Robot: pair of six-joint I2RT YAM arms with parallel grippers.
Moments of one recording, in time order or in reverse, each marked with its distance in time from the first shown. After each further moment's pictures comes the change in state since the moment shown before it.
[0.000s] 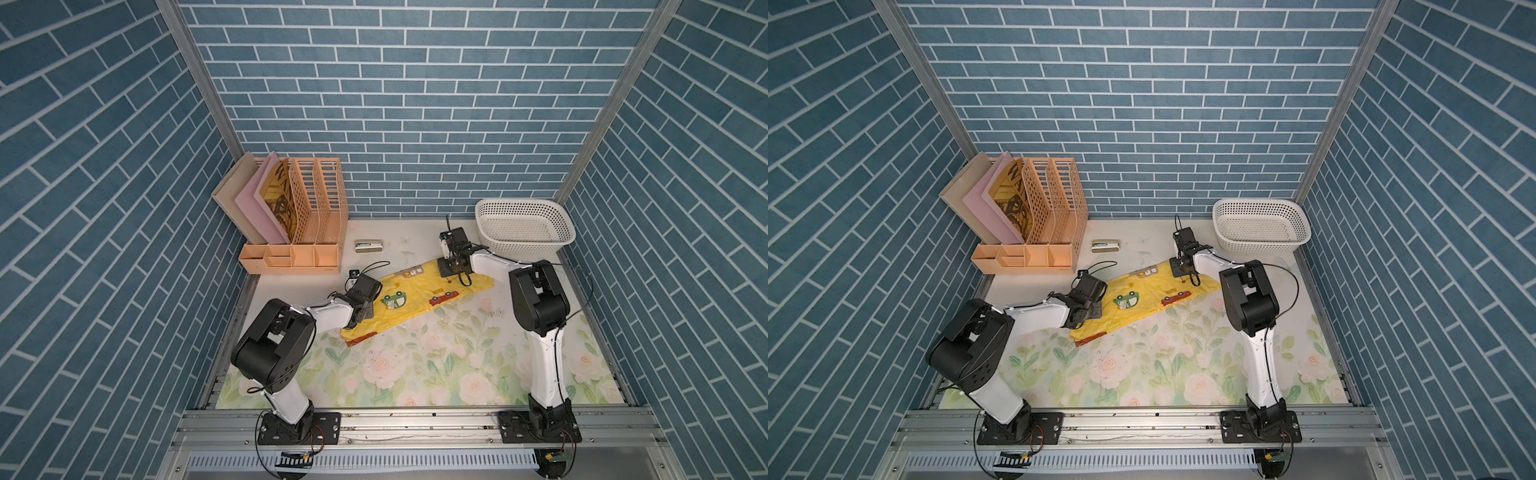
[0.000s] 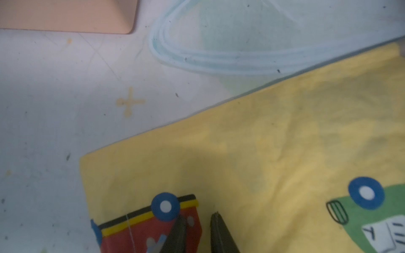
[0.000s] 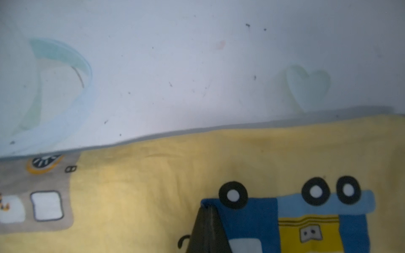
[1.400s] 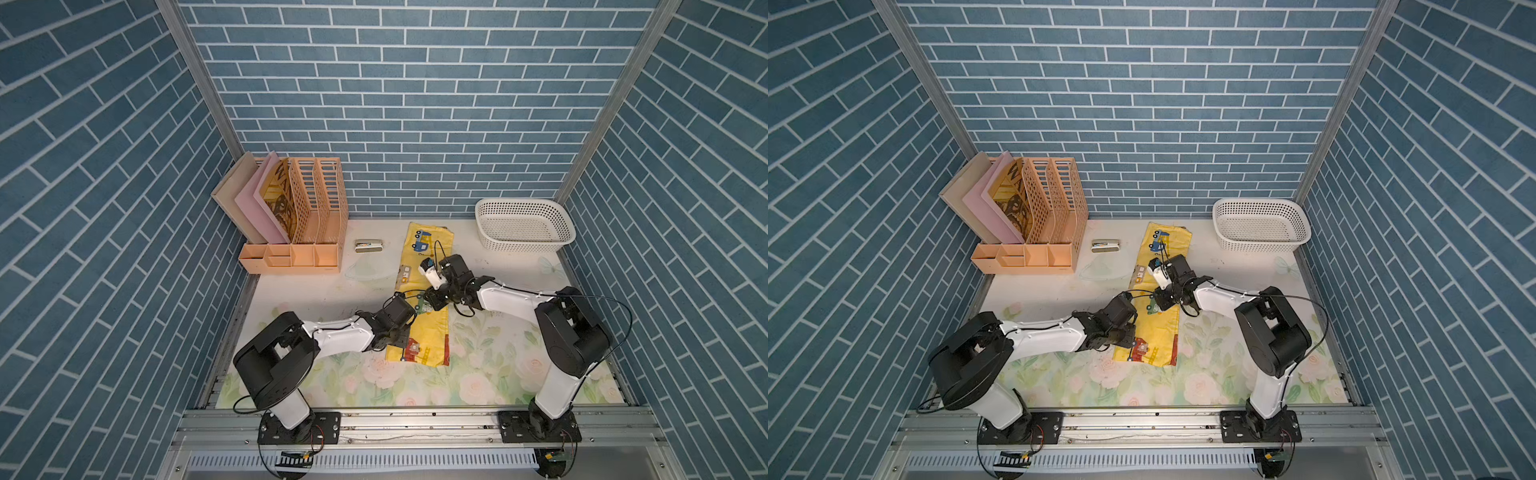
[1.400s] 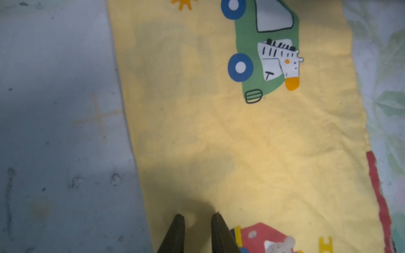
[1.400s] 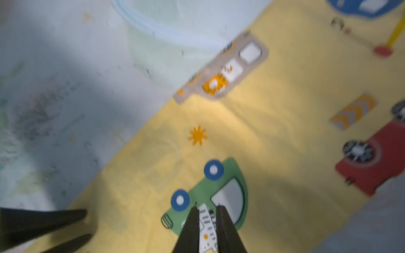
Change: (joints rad) left arm -0.317 -0.039 0.011 -0.017 0.249 -0.007; right arm 0.204 -0.446 -0.608 0.232 -0.249 -0.089
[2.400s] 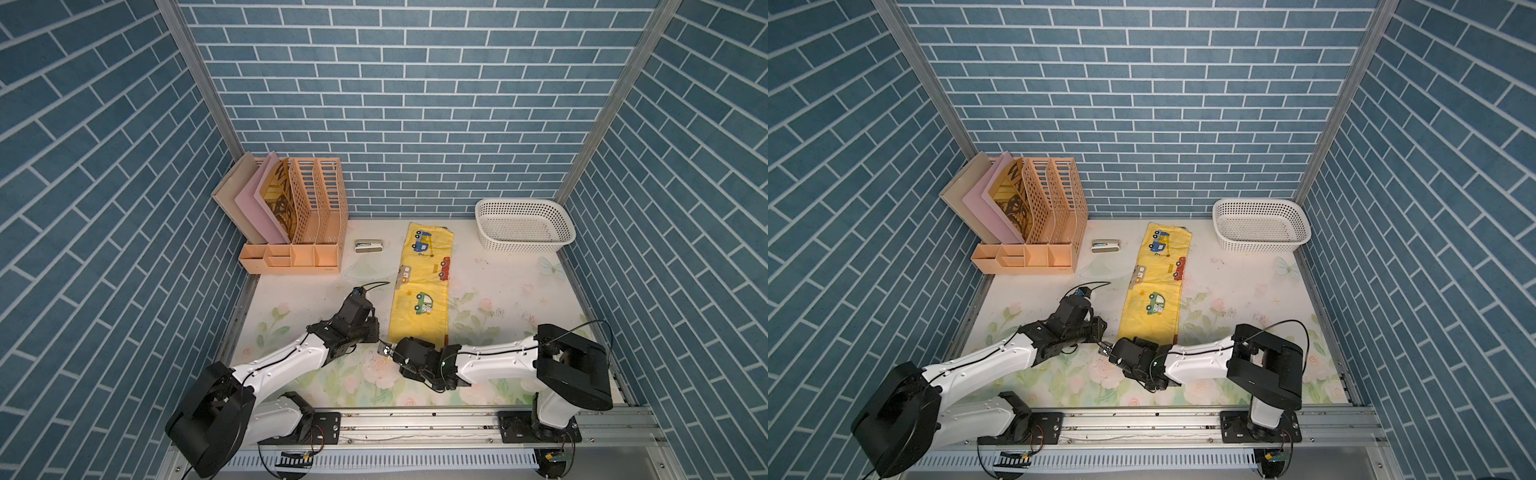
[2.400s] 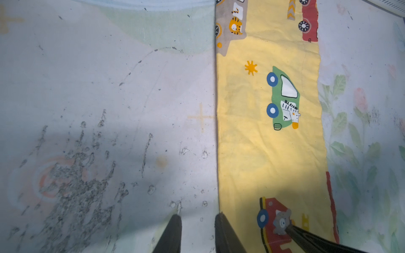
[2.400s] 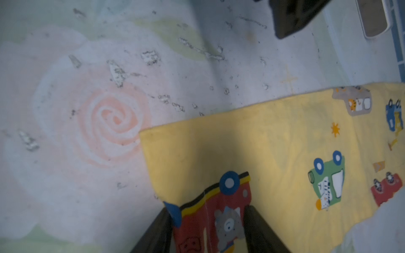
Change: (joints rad) left arm 0.225 -0.421 -0.242 0.011 0.093 -0.045; right arm 0.663 -0.064 -0.170 0.017 0.591 -0.191
